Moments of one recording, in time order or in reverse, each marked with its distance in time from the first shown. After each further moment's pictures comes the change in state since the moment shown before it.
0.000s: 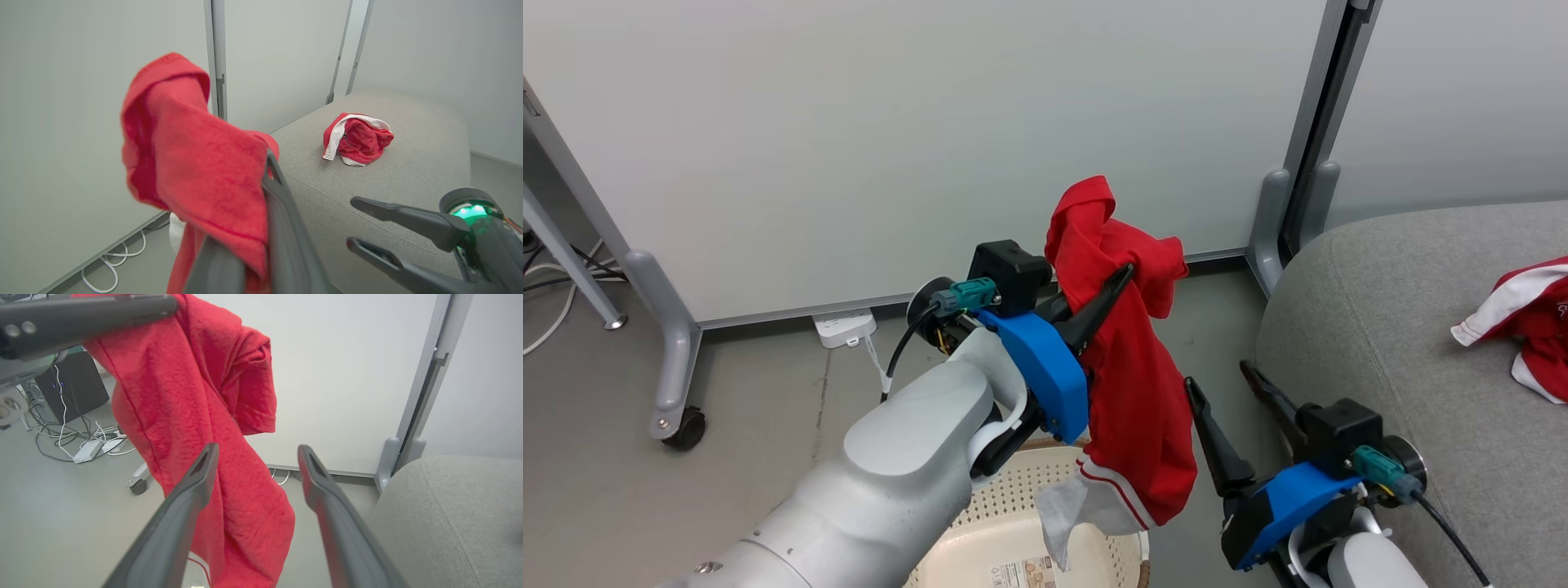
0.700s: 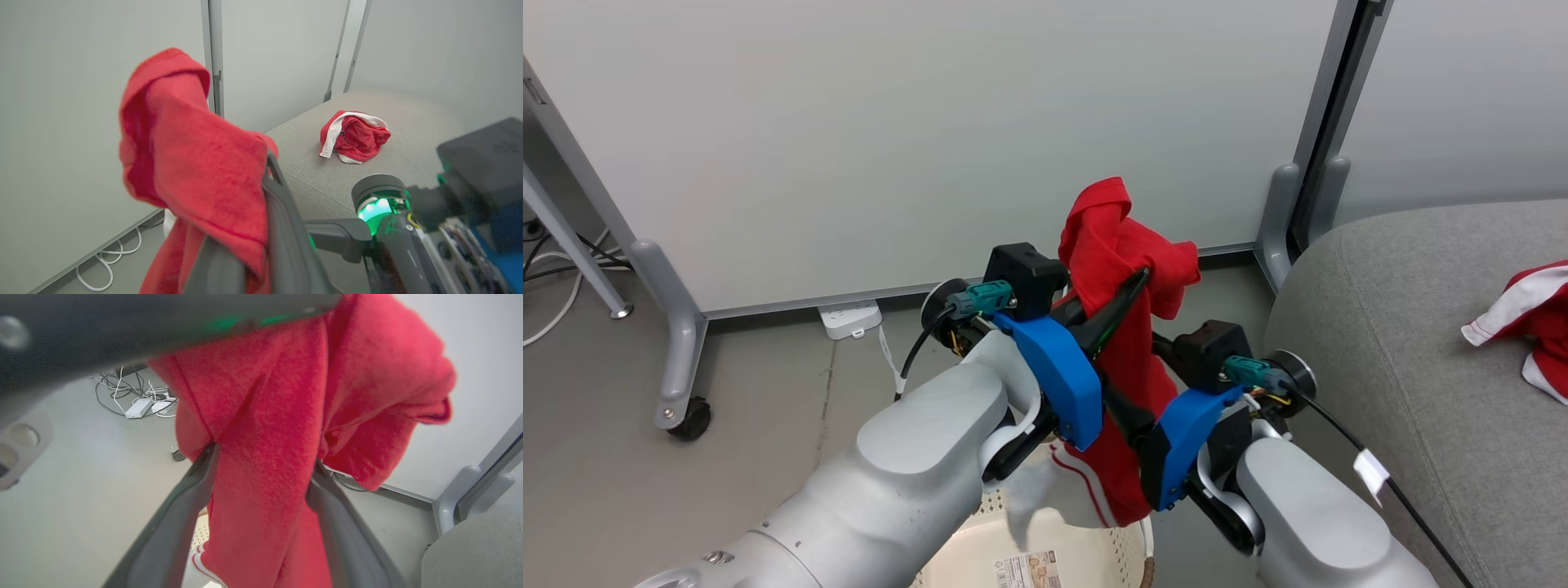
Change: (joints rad) left arm -0.034 0.001 -0.101 -0.009 -0.085 0.012 -0.025; right arm -0.360 -0.035 0.347 0.359 0.188 0.000 0.004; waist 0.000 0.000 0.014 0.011
